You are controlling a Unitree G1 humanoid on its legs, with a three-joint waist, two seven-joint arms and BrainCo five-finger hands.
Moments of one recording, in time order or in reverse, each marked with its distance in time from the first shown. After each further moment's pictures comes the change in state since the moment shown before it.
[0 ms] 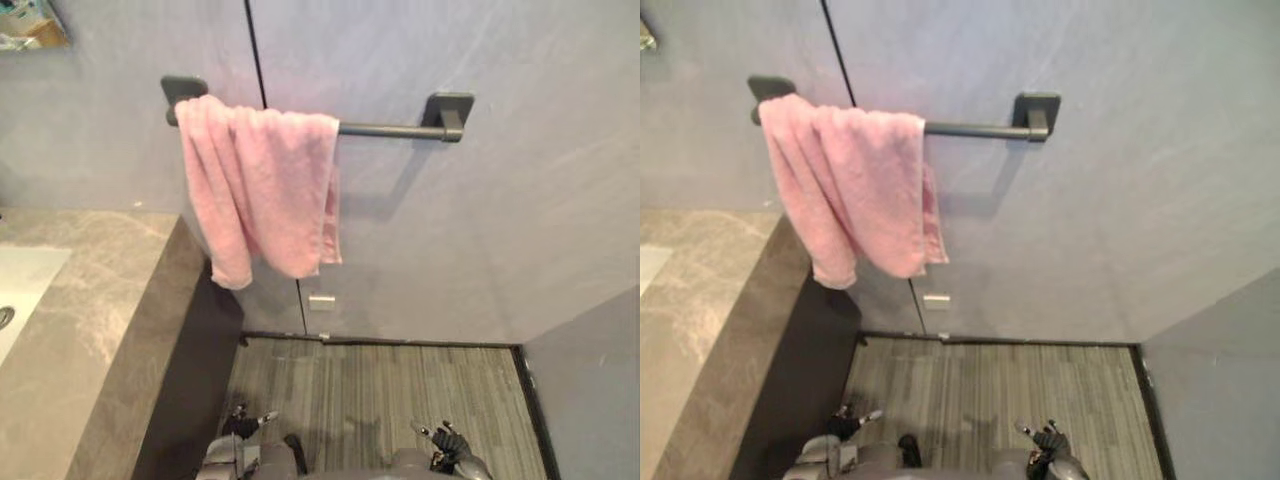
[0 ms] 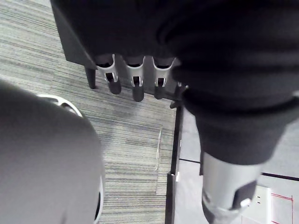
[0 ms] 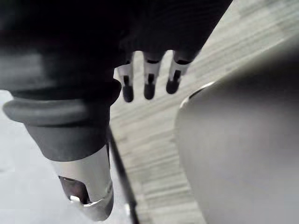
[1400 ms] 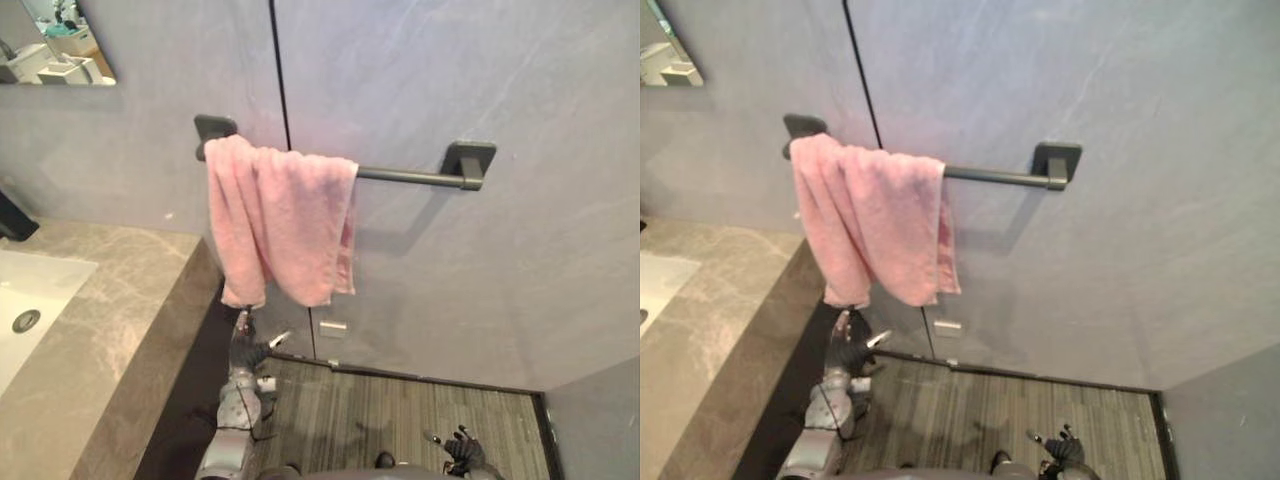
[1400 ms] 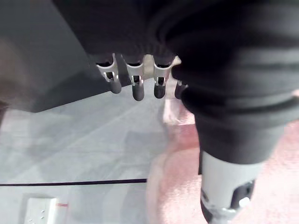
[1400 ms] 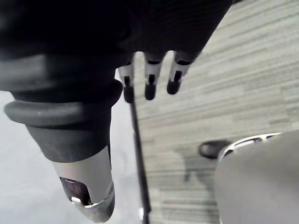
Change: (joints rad) left arm 0.144 -0.025 -0.170 -0.817 0.076 -0.110 0.223; right arm 0.046 -0.049 0.046 -0.014 -0.038 -0.049 -0.067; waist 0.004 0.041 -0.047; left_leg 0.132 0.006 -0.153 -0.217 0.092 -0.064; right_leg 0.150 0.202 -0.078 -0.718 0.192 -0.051
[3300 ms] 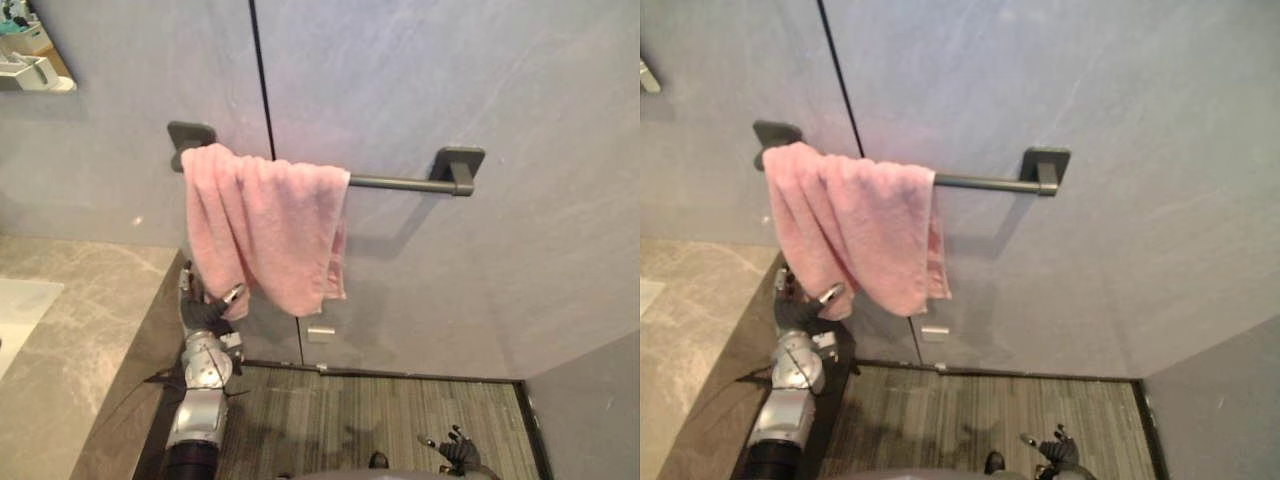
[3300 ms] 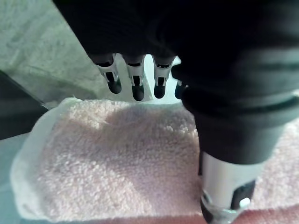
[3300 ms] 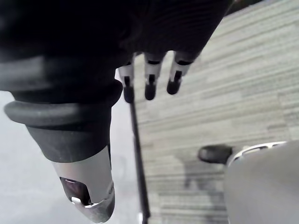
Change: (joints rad) left arm -0.155 0.098 0.156 -0.053 -0.001 0.058 0.128; right arm 0.039 -0.005 0.073 -0.063 -0.003 0.023 -0.014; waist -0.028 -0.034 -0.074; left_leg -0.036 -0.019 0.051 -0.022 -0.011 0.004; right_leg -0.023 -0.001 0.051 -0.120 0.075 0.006
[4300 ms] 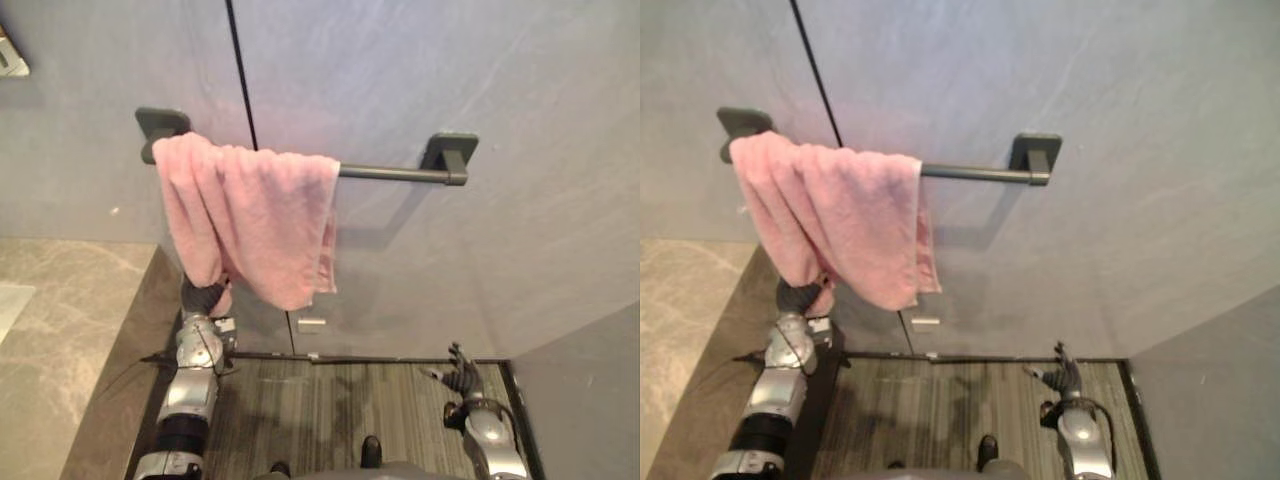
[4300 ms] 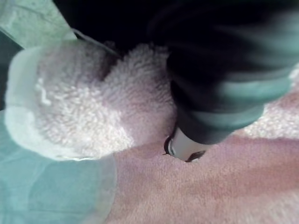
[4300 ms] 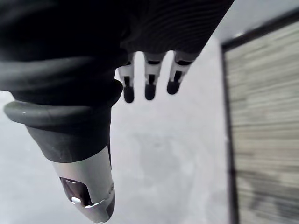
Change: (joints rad) left arm -0.113 0.097 -0.016 0.124 -0.090 -0.003 -0.089; right arm -0.061 -0.092 0.120 -0.483 -0.070 -0.041 0.030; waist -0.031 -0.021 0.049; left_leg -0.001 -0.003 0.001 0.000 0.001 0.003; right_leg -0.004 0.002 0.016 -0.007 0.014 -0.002
